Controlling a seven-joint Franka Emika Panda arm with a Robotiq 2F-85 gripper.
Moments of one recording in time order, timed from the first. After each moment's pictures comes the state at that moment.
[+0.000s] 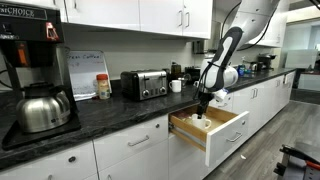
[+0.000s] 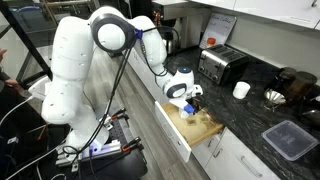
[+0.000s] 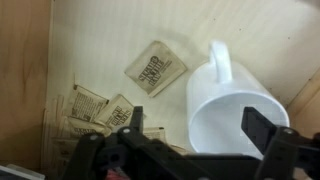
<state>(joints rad) -0.22 0.55 0.01 -2.21 -0.17 2.94 -0.39</state>
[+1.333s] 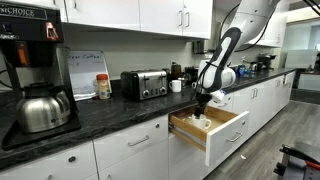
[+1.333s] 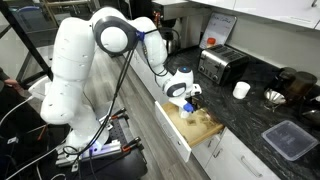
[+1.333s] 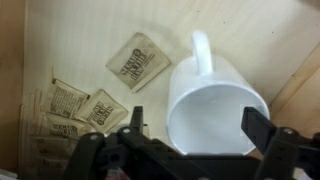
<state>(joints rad) -0.26 0.56 0.07 -2.20 -0.16 2.91 -0.41</state>
